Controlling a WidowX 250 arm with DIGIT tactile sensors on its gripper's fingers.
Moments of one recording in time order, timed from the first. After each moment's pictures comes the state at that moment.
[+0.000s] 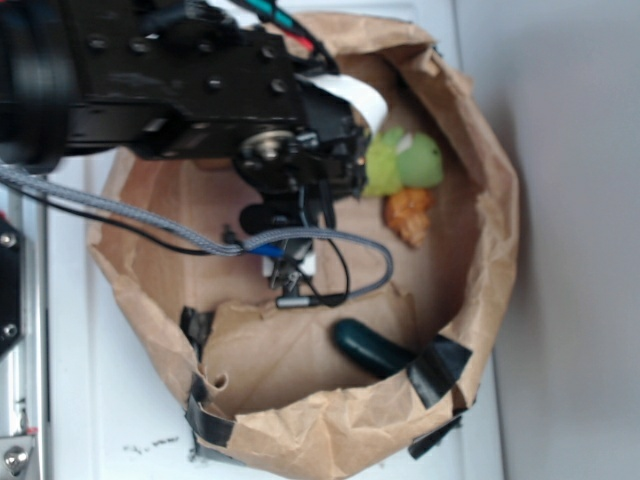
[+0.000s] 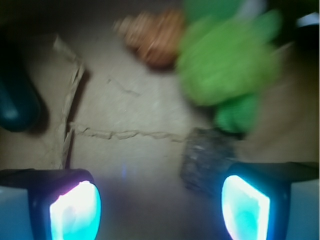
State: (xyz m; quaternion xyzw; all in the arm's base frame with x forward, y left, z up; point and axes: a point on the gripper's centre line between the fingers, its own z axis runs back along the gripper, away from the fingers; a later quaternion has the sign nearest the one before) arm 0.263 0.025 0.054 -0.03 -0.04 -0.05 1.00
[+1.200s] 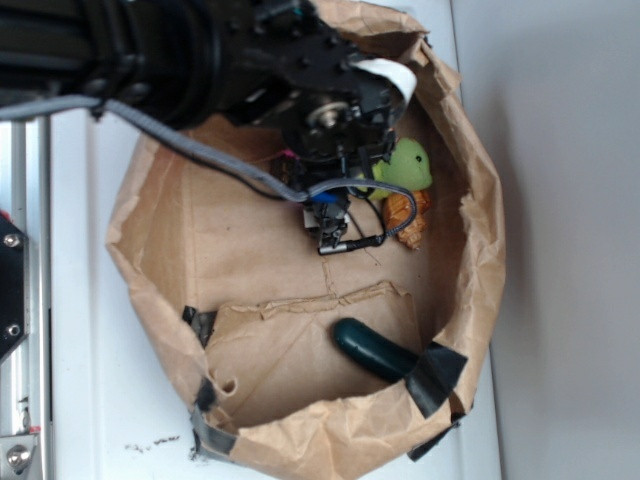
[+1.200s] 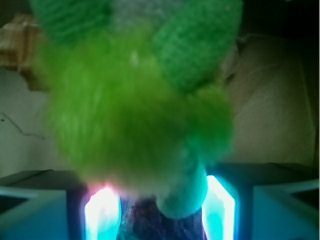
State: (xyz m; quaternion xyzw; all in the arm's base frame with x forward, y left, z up) arm 0.276 0.049 0.018 0.00 -0.06 0.01 1.00
